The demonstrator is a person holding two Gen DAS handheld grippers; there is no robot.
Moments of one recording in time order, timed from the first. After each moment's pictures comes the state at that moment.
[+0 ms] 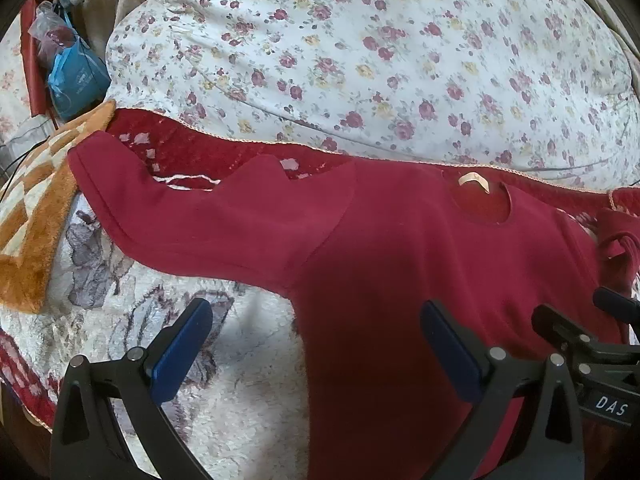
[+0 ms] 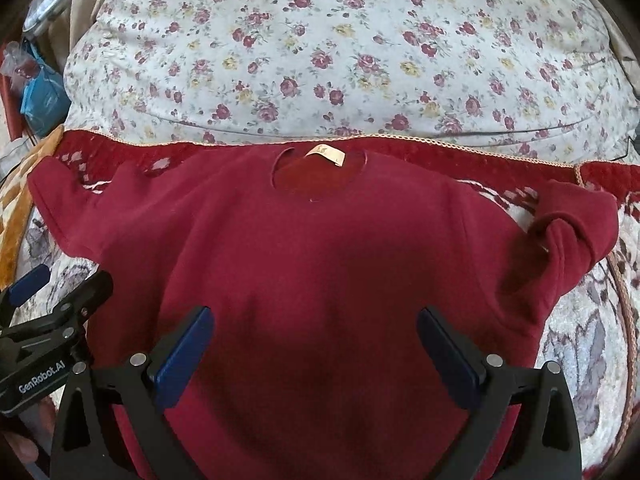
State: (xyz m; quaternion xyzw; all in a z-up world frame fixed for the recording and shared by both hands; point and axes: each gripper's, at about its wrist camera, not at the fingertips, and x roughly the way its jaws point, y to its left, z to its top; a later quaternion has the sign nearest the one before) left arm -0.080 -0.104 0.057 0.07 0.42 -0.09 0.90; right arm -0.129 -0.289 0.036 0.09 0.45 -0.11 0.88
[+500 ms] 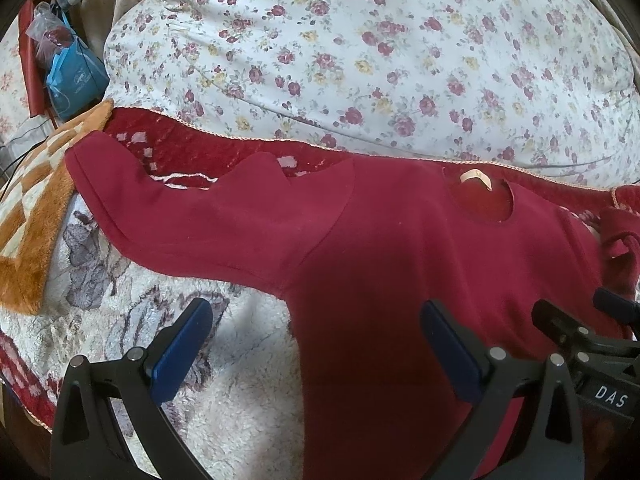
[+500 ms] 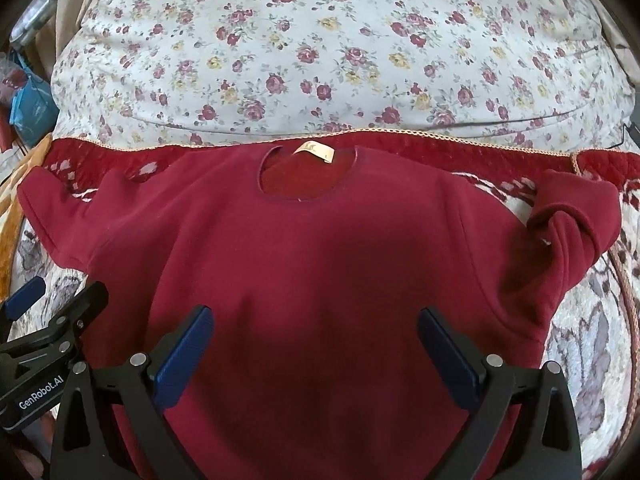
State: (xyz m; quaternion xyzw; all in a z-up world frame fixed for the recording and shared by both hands) left arm -0.076 -0.108 0.054 0.07 0.42 -0.08 0.90; right arm -0.124 -0.295 0.032 0.10 0.46 -0.12 0.87
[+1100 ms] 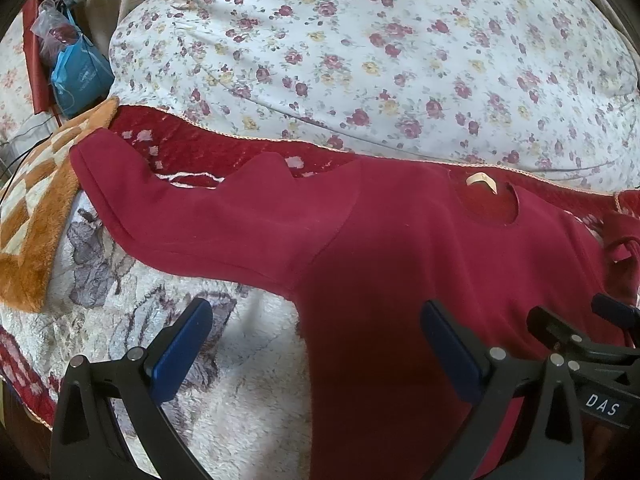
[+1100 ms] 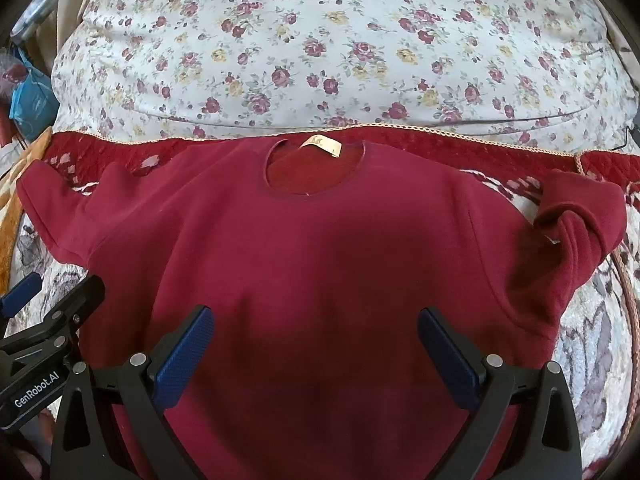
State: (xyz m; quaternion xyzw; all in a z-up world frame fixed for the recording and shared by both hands) left arm -0.074 -0.102 0.054 0.07 0.42 -0.08 0.90; right arm -0.121 -0.288 0.030 0.09 0.47 -0.12 0.87
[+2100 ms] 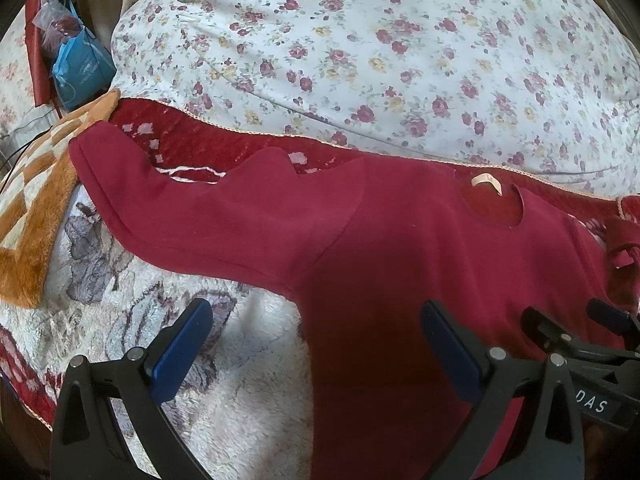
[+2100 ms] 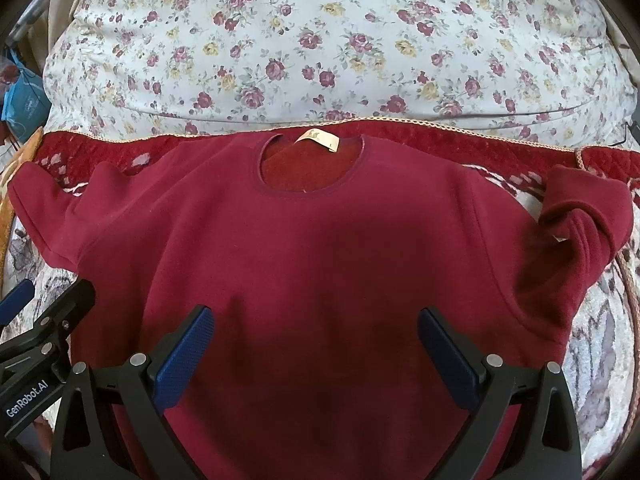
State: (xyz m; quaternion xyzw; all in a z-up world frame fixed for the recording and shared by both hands) left arm -0.068 -0.102 0.052 0.06 0.43 -0.07 0.90; right arm -0.112 -0.294 0.024 0.09 0.48 -0.12 0.86
